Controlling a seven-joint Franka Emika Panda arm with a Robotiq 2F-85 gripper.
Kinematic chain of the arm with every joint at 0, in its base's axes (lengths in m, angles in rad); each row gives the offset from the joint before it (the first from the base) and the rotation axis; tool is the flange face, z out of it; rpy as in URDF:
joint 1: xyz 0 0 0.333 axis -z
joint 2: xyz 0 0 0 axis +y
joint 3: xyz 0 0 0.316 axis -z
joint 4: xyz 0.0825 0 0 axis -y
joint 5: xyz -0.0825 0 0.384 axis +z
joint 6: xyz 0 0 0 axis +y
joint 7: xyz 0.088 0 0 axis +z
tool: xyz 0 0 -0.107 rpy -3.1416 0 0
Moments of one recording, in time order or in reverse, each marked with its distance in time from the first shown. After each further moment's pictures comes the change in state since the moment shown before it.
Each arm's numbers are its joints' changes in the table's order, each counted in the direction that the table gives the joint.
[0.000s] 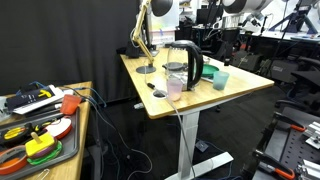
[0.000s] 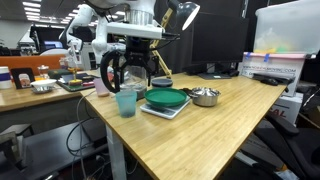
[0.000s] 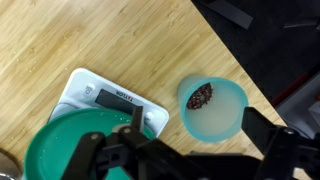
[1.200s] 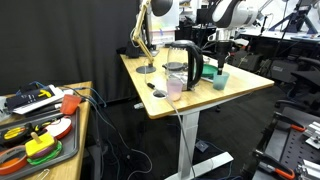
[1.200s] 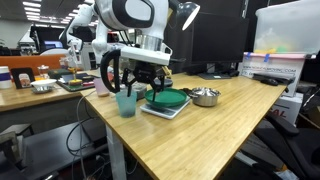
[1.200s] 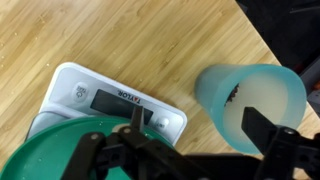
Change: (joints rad) arm 0.062 0.200 -0.052 0.107 0.108 -0.040 0.050
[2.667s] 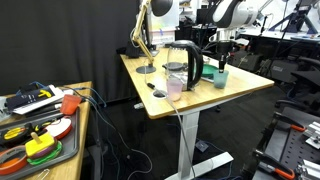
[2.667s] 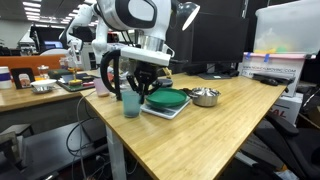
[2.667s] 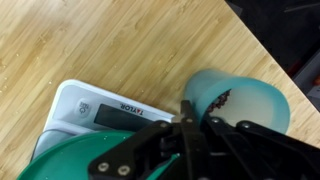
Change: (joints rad) arm 0.021 0.008 -0.007 0.016 -0.014 0.037 -0.057
